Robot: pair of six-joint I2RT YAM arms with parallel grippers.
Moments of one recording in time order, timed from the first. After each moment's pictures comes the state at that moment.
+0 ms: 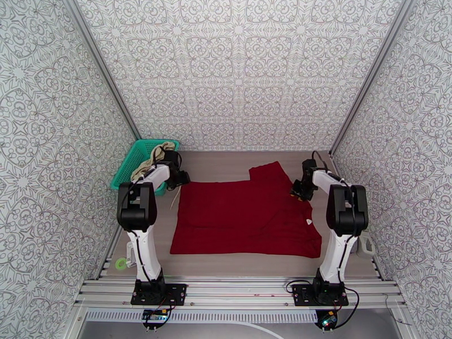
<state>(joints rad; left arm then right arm) 0.00 2.11 1.60 -0.64 0.06 -0.35 -0.04 2.04 1.45 -0.75 -0.14 0.53</state>
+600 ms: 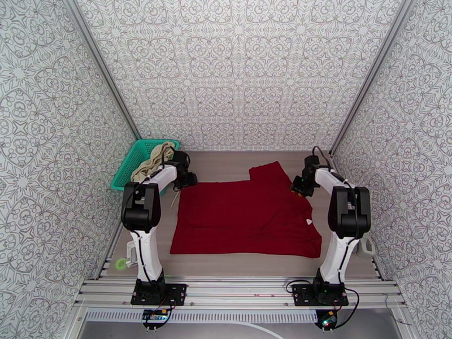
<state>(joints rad) -0.08 2.11 1.60 -0.66 0.05 -0.31 -0.03 2.00 1.45 -0.77 -0.18 0.47</state>
